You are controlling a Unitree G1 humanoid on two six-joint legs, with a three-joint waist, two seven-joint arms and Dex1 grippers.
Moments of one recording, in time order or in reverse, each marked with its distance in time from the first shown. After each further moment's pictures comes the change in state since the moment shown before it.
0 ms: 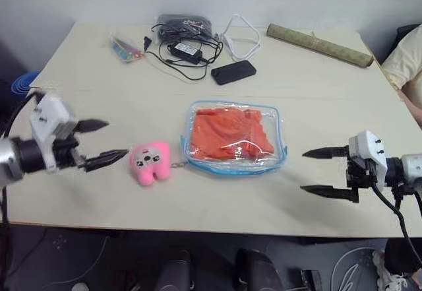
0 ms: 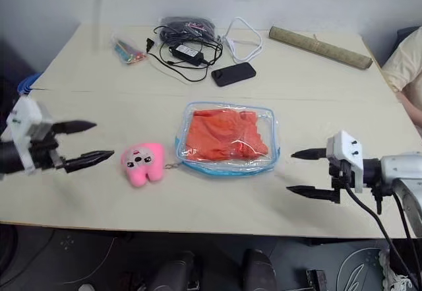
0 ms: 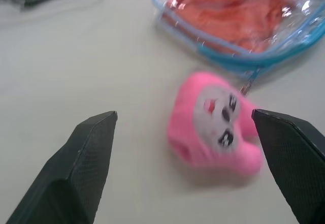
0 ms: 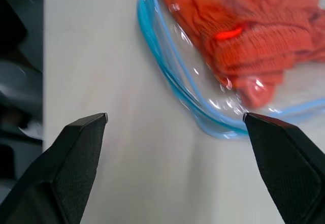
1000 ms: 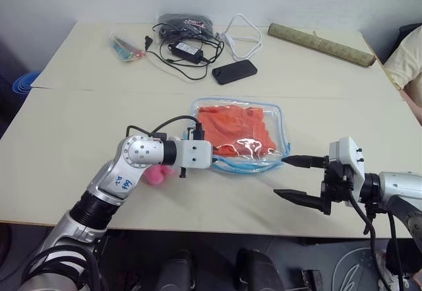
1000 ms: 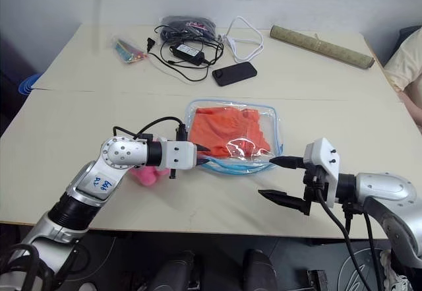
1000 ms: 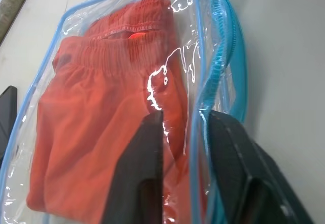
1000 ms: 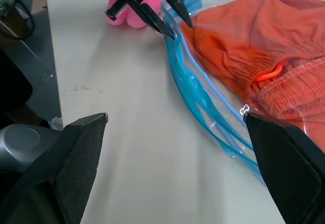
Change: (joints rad) left arm -0.204 -0.444 -0.616 0.259 0.569 -0.492 0.076; right arm 0.109 0.132 -0.037 -0.244 0.044 0.122 -0.261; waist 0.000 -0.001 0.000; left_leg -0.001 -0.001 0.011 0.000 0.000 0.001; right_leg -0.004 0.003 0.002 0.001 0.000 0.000
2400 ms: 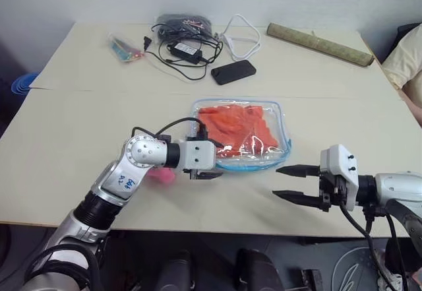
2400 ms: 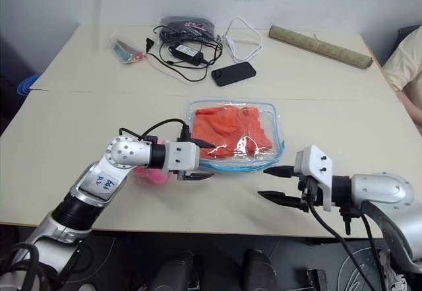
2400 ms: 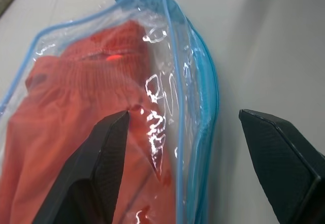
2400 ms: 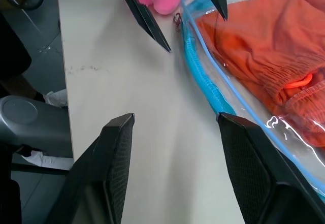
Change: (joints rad) left arm -0.051 -0.015 -0.041 0.082 -0.024 -0.068 -0.056; right arm 0.011 0.001 0.010 -0.089 -0.096 0.011 0.022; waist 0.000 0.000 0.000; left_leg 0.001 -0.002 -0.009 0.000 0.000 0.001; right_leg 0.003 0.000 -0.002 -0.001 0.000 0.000
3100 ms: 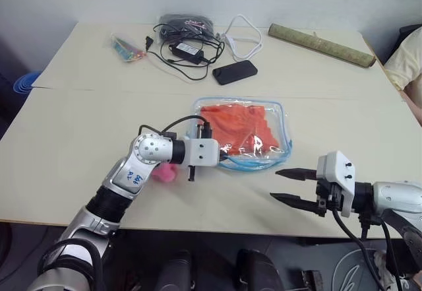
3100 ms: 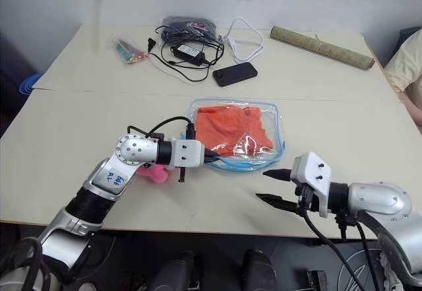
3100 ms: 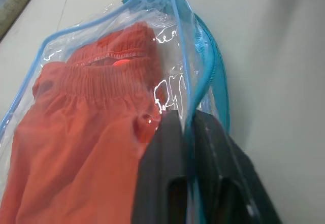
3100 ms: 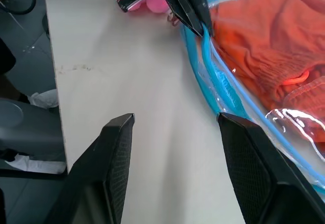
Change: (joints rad) left arm -0.015 -0.074 0.032 0.095 0.032 -0.066 0.039; right arm 0.039 0.029 0.005 -0.048 -0.046 -0.037 -0.069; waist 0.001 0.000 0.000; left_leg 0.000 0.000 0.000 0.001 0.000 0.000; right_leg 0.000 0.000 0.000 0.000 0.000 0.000
